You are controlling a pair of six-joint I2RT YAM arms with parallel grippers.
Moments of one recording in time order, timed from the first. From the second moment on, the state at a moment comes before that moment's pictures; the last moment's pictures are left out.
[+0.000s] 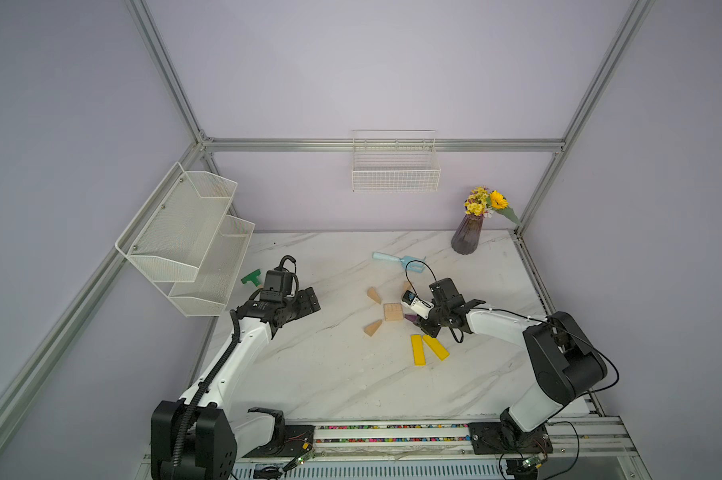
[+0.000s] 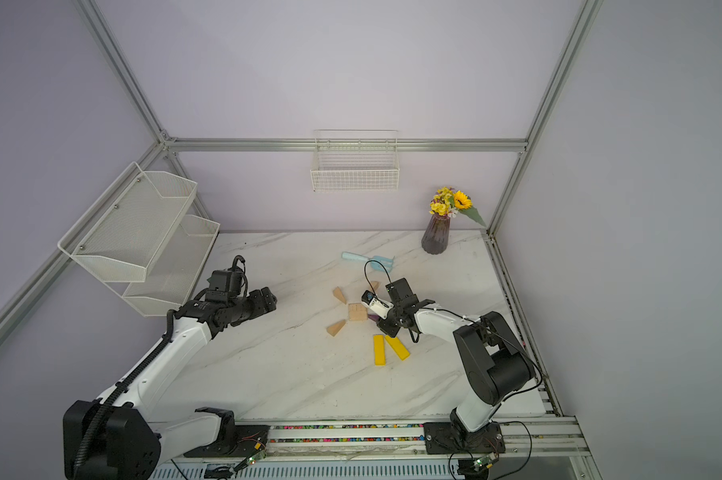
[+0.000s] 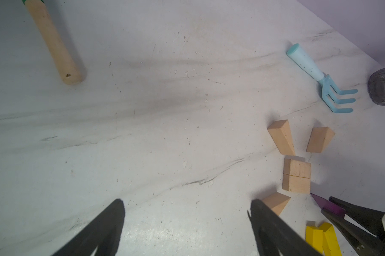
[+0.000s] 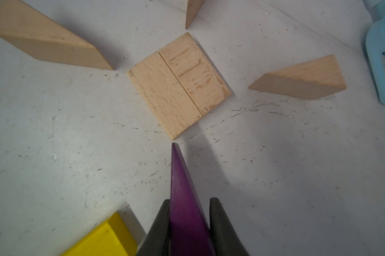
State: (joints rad) left arm -0.13 1.20 0.91 -0.61 0.03 -0.52; right arm 0.44 1.65 0.85 -0.19 -0.20 -0.51
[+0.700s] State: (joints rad) left arm -0.13 1.21 0.91 -0.61 0.04 -0.52; right arm 0.41 1.67 0.84 -0.19 -0.23 -0.51
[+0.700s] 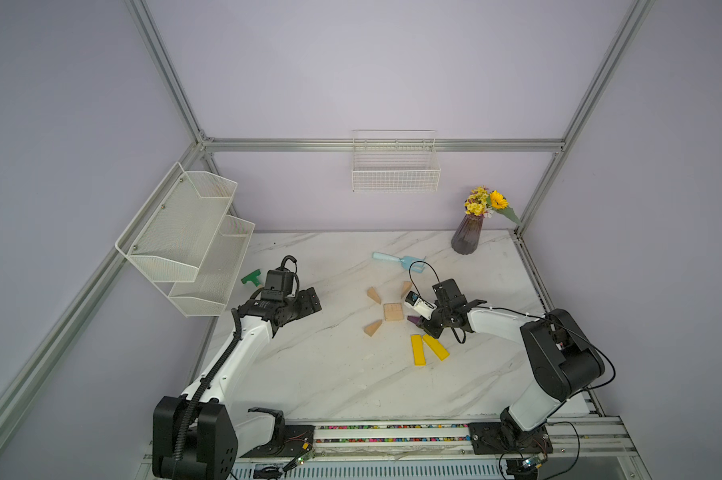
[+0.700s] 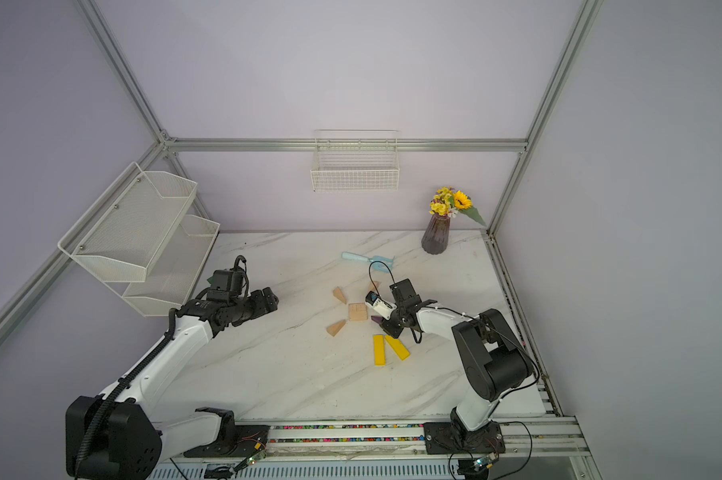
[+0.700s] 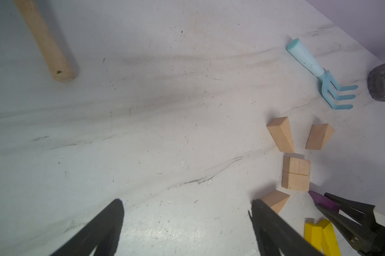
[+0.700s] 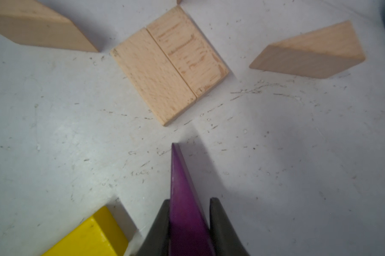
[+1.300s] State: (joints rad) left arm -0.13 1.21 0.91 -0.61 0.05 -0.52; right arm 0.40 1.67 0.83 -0.18 -0.24 -0.52
